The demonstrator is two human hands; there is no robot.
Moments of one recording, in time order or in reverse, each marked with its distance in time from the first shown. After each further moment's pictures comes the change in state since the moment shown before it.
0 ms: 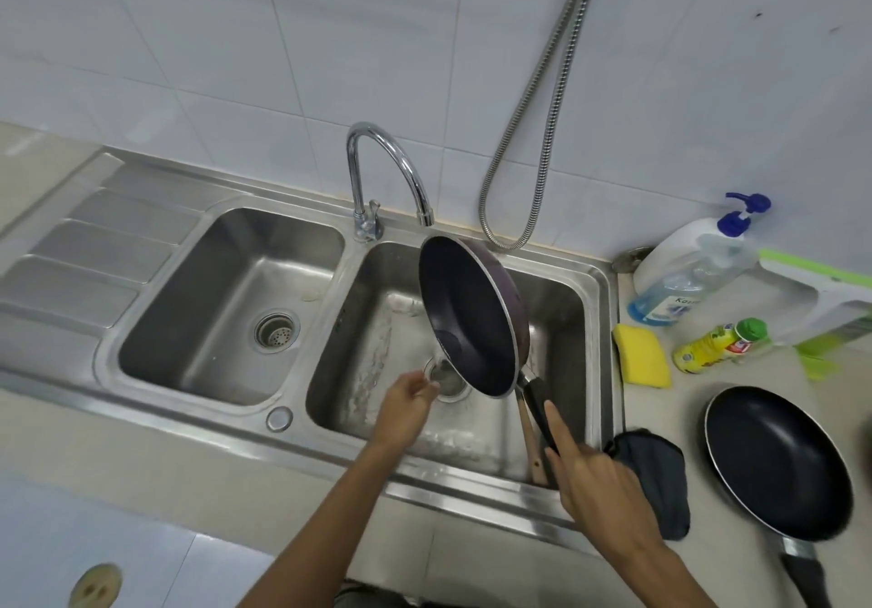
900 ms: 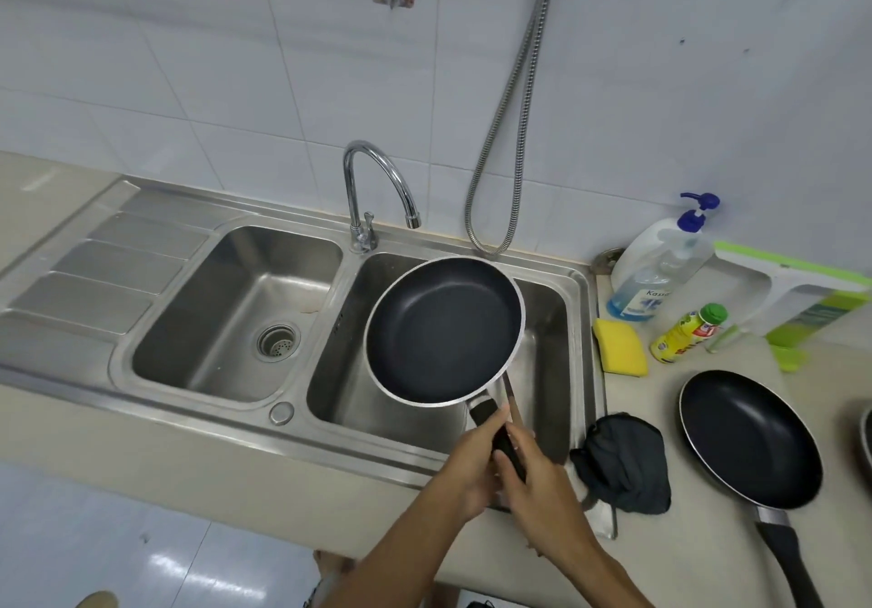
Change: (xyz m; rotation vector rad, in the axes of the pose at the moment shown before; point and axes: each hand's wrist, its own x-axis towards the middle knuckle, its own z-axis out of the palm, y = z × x) left_hand -0.075 -0.020 0.090 -0.493 -0.500 -0.345; right_hand -0.041 -0.054 0.005 0.876 0.024 0.061
